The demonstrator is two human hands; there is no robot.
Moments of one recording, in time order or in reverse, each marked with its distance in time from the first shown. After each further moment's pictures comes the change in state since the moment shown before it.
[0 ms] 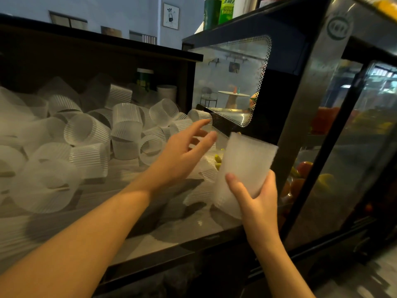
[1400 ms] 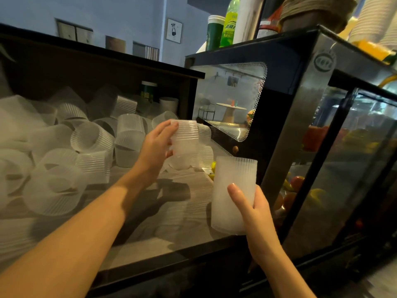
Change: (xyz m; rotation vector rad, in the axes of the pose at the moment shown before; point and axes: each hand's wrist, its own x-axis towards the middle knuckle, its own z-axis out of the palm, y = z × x) left_hand 0.011 -0.013 -0.034 -0.598 0.288 -0.253; right_hand 0.004 -0.005 -0.011 0.019 -0.151 0.220
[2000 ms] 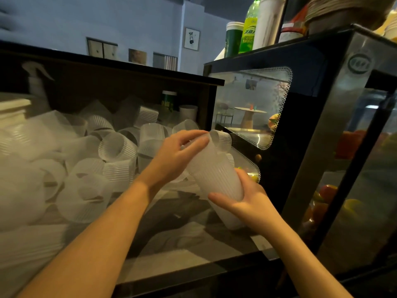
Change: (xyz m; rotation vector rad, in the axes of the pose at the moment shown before) left_hand 0.001 0.016 -0.019 0.477 -0.180 0.217; right_hand 0.048 -0.018 0.029 -0.593 -0.304 -0.215
